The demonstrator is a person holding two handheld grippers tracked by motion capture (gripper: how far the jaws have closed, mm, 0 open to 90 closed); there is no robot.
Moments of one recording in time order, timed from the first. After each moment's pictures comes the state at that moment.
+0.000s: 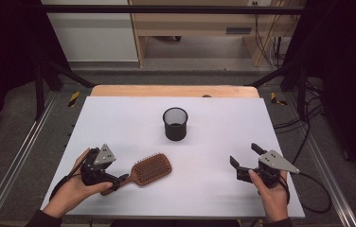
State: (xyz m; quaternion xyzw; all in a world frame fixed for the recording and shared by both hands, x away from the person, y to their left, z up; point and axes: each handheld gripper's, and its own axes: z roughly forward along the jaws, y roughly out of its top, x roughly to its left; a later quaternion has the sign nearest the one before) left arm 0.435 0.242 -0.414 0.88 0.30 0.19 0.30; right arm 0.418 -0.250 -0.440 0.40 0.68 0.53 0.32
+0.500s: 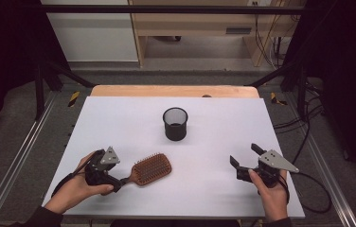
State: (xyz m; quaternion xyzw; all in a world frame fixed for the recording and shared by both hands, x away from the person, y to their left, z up) left arm 0.443 0.237 -0.430 0.91 0.28 0.15 0.26; right arm 0.420 -0.251 -0.442 0.41 0.68 0.52 0.31
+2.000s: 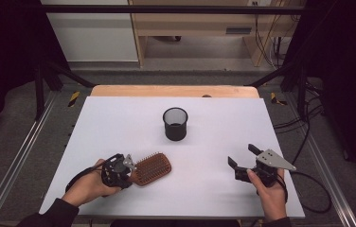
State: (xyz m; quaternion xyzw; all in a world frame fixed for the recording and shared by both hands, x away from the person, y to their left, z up) left arm 0.456 0.203 -0.446 0.96 0.22 0.04 0.14; right arm 0.423 -0.247 -0.445 0.41 0.69 0.52 0.29
